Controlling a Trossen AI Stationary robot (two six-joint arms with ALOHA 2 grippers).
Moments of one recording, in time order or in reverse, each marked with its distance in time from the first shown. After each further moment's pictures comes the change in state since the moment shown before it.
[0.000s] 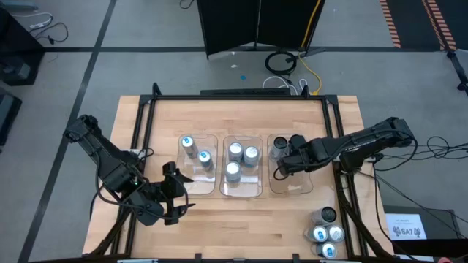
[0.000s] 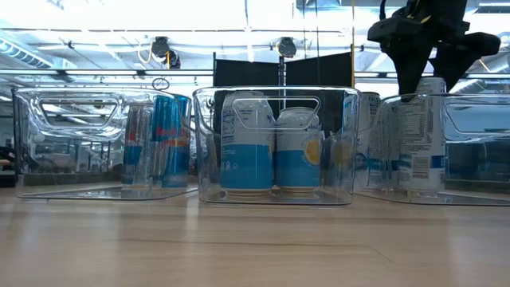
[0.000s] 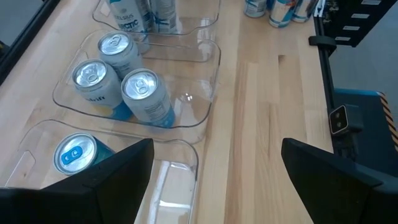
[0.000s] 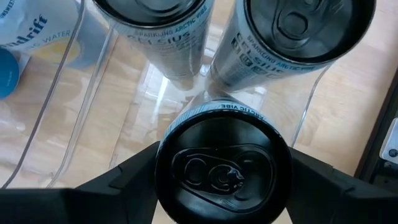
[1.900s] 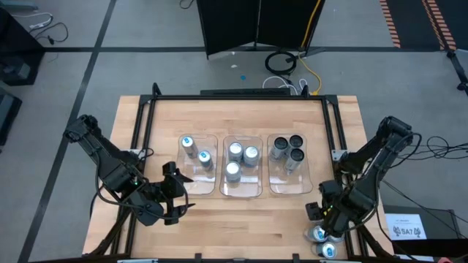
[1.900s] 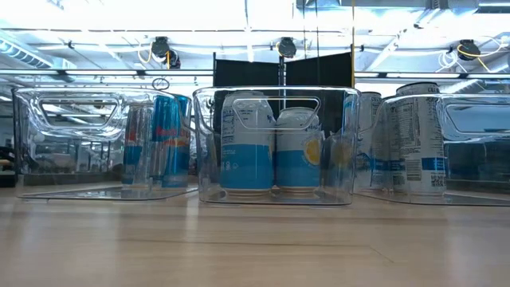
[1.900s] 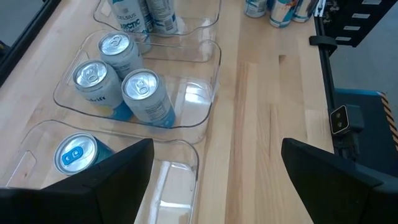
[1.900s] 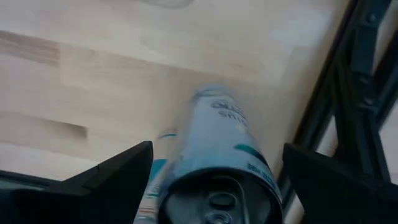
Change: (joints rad) left arm 0.000 0.000 0.000 -0.001 -0.002 0.002; right arm 0.692 0.007 0.002 0.044 -0.298 0.851
